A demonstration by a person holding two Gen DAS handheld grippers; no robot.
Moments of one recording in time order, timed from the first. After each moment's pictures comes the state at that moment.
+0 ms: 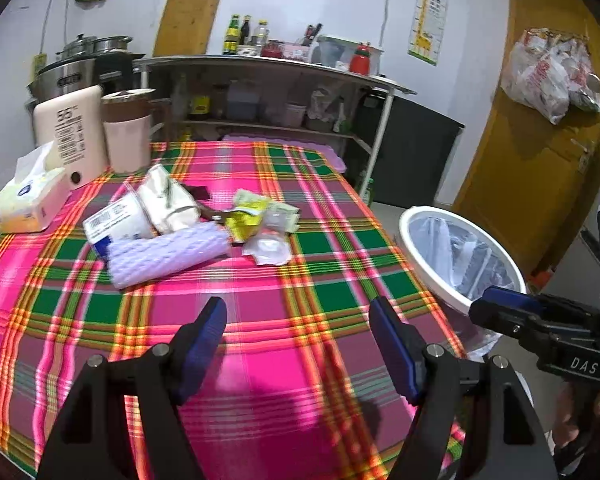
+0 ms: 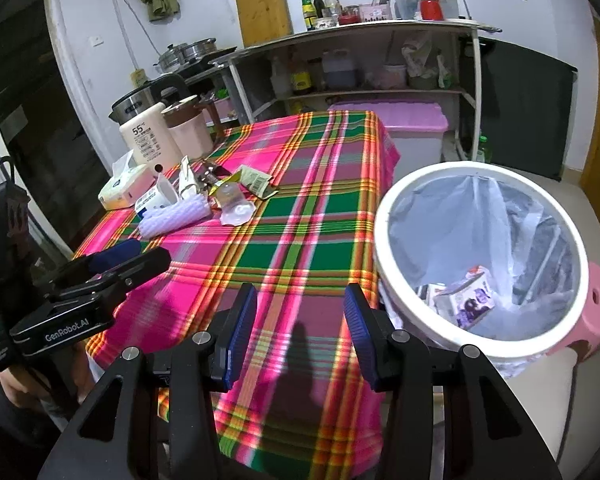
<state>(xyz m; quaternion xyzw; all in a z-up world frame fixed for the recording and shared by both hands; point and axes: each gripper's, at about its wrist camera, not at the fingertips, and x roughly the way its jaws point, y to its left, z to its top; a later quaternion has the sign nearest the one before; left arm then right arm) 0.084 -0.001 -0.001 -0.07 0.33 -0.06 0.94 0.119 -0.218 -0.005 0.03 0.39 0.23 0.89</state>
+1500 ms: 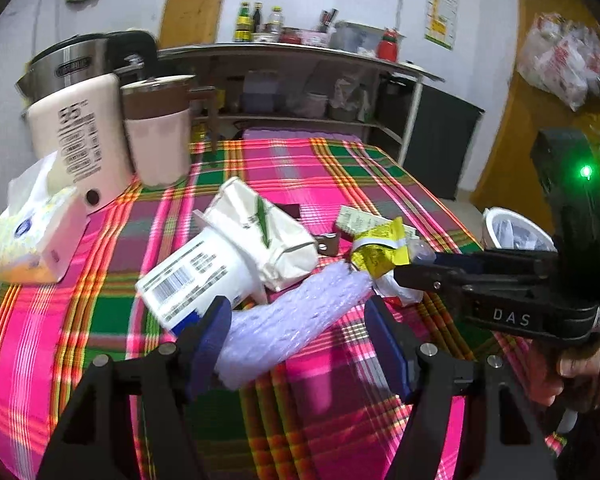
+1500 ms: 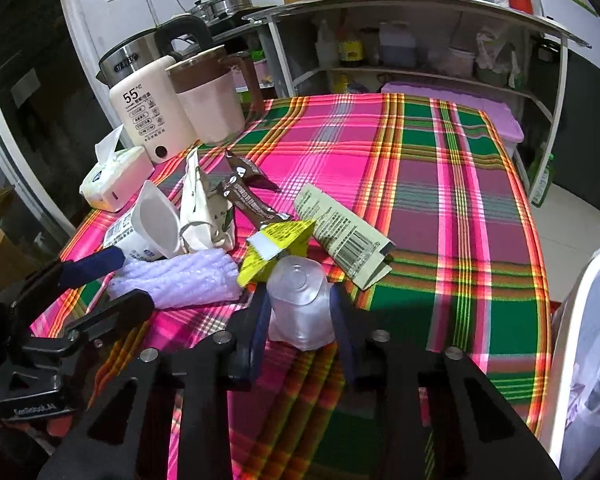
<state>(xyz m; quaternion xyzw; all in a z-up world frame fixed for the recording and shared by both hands) 0.162 0.084 -0.017 -0.02 0.35 -0.07 0.94 0.247 -0.076 -0.042 -0.01 0.42 0.28 0.86</state>
